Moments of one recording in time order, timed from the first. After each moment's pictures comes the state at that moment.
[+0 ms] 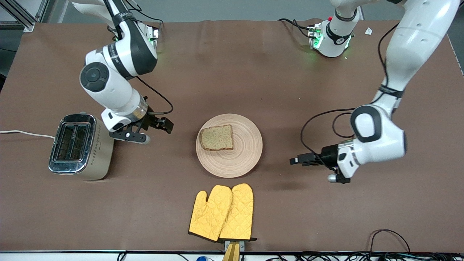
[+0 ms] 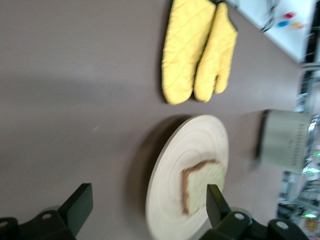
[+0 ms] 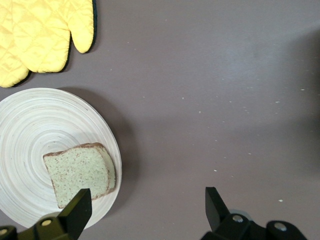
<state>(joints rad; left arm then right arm) 0.24 0.61 -0.52 -1.61 -0.55 2.20 0.09 0.45 0.22 -0.05 -1.85 0.12 2.14 0.54</state>
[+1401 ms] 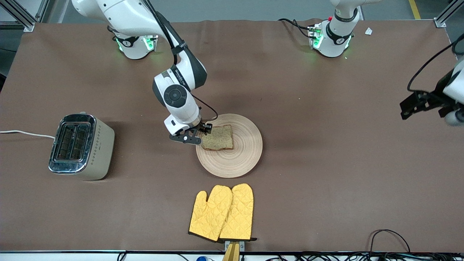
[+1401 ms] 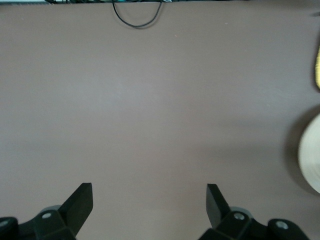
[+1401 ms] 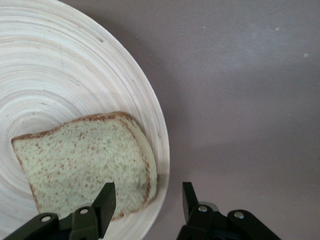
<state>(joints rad) 0.09 0.13 -0.22 -1.33 0.11 1.53 -0.14 0.67 0.52 -0.06 -1.83 0.12 2.36 0.73</state>
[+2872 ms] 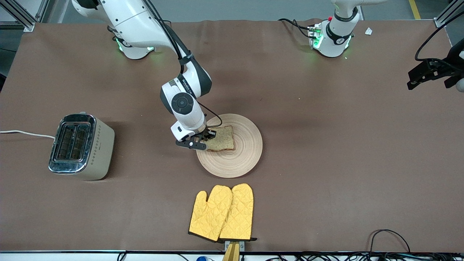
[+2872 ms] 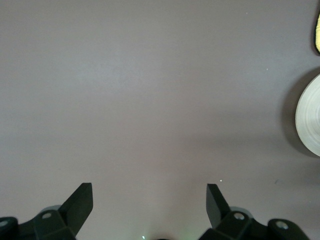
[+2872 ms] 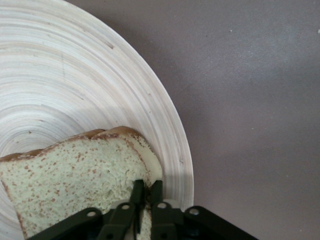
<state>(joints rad) 0.01 0.01 -0.08 -1.43 0.04 1.44 -0.06 0.67 0.61 -0.06 -1.78 0.12 2.42 0.74</state>
